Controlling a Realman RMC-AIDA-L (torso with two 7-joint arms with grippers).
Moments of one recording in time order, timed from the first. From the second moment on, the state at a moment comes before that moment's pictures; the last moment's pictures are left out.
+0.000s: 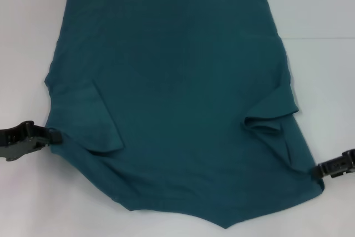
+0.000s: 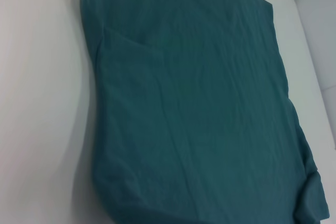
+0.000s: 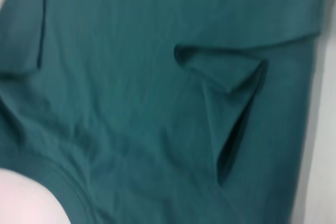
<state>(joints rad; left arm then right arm) -0.50 -2.02 0.38 0.79 2.38 1.55 -2.42 0.68 1.87 -0.71 -0.61 -2.53 -1.59 2.30</state>
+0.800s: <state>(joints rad) -0.49 -2.02 0.38 0.79 2.38 1.55 -2.42 0.69 1.90 -0.78 -0.61 -2.53 -1.56 2.30</state>
